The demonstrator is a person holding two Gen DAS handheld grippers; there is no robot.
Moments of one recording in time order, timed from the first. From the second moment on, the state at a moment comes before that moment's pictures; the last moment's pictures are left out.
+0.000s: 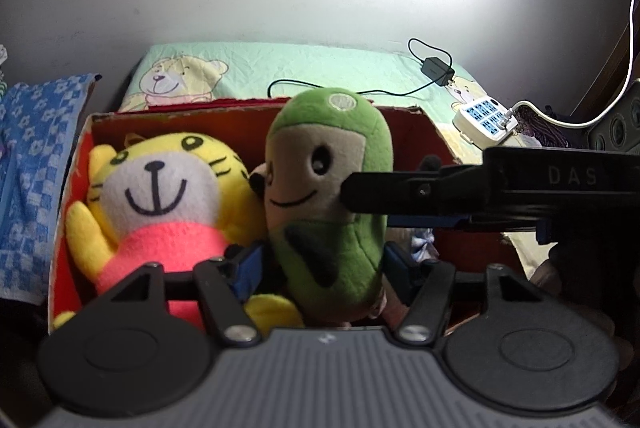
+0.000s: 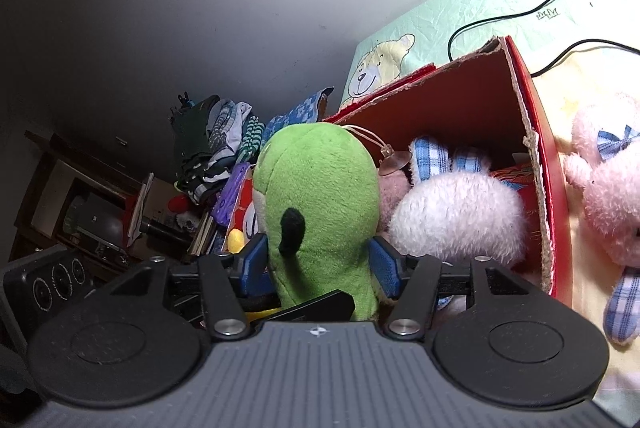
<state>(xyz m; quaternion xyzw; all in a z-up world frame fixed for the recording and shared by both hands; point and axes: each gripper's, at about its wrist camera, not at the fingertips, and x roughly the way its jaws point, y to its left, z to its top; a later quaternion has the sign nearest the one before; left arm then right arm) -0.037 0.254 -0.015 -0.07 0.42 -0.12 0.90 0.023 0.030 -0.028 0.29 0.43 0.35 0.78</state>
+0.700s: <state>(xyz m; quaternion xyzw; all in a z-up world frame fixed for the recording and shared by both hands) -0.047 0.241 -0.007 -0.04 0.42 -0.07 0.90 0.019 0.027 -0.023 0.30 0.41 0.30 0.81</state>
